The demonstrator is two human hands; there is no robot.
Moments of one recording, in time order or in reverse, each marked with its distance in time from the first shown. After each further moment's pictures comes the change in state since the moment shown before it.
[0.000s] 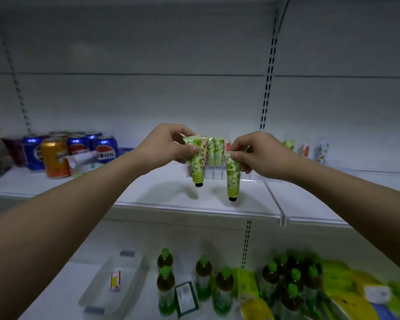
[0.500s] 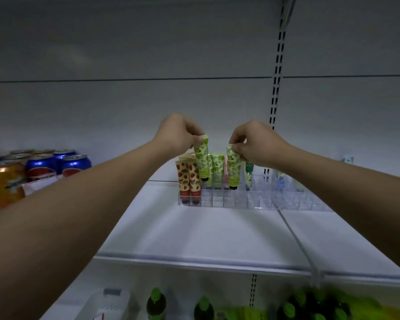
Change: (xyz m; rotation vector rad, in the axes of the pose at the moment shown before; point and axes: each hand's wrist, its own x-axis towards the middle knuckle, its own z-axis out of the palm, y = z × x) left_hand 0.143 -0.025 0.021 0.259 0.169 -0.017; right_hand 0.122 0.061 0.004 -0.216 0.123 0.040
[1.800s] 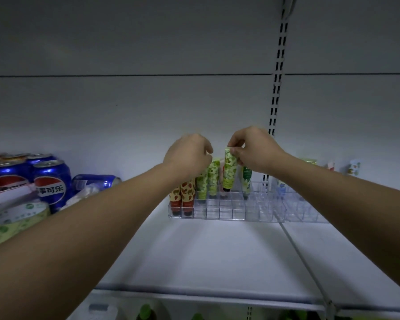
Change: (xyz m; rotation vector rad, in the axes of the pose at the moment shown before) left_hand 0.022 -0.012 0.058 0.434 -0.009 0.170; right_hand 0.031 0.034 0.024 0.054 0.061 0.084
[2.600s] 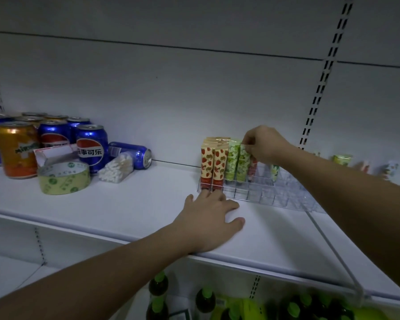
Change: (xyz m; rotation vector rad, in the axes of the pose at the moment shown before) left_hand -0.141 -0.029 0.049 0.019 -0.409 0.022; right_hand 0.015 -0.025 0.048 -0.202 -0.157 0.020
